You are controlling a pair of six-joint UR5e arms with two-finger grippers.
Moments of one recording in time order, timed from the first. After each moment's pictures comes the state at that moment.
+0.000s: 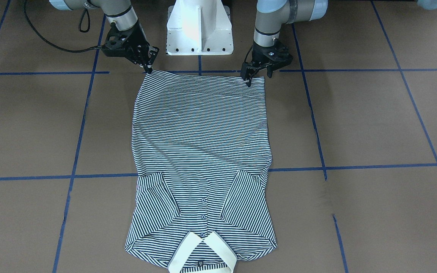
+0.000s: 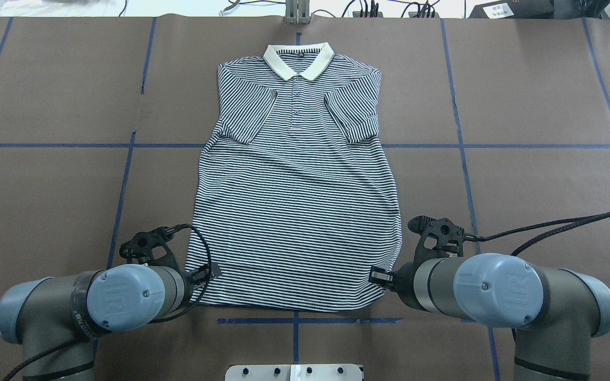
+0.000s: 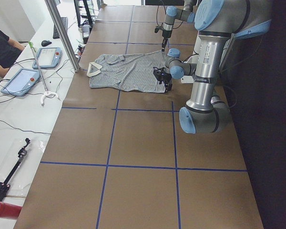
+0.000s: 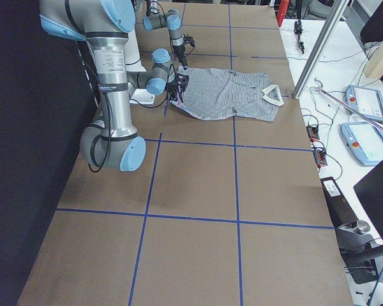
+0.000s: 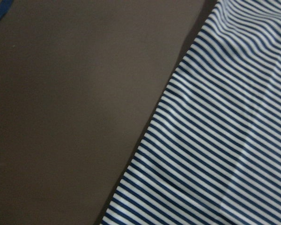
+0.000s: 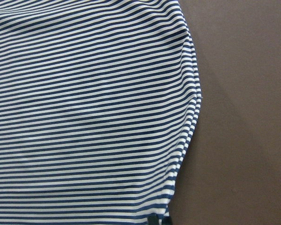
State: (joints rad) left arm -0.23 -1.84 -2.00 -1.65 -1.56 -1.86; right arm 0.25 -1.39 2.13 -1.35 1.63 1.67
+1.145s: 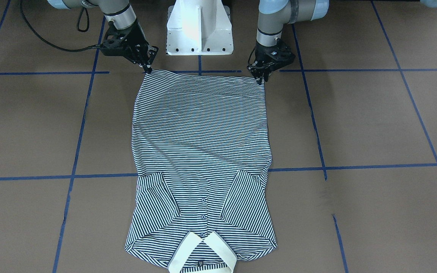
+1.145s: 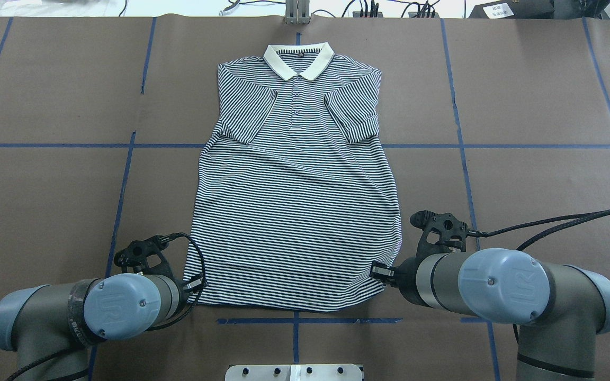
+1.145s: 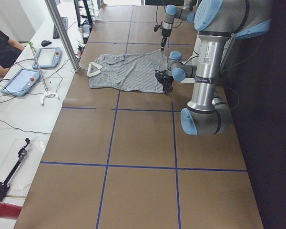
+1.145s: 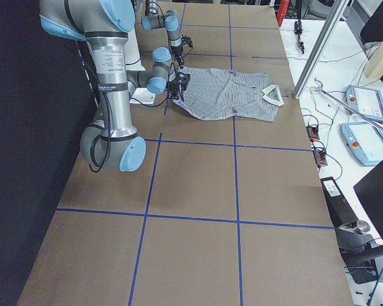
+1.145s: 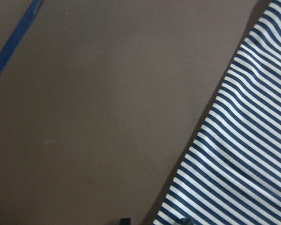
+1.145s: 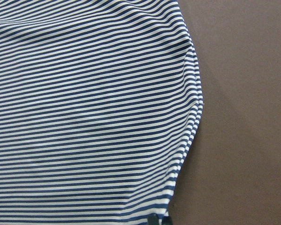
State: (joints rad) left arm -0.21 -1.81 -2.00 -1.65 -1.56 -1.87; right arm 0.27 -1.39 2.14 -1.35 1.63 1.67
